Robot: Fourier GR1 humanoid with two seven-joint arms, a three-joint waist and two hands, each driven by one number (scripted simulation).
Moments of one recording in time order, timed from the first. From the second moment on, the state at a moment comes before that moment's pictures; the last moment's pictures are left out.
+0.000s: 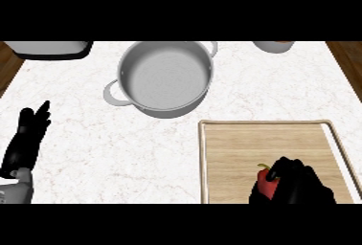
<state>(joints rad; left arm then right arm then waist) -0.08 0.32 0.14 -1.45 -0.17 0.07 0.38 0.16 -0.01 0.54 -2.06 1.66 0.09 1.10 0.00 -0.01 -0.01</state>
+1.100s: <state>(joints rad) -0.16 0.30 0.11 -1.42 -0.18 0.04 0.38 -0.70 -0.01 0.53 -1.90 1.59 0.24 1.18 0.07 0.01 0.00</state>
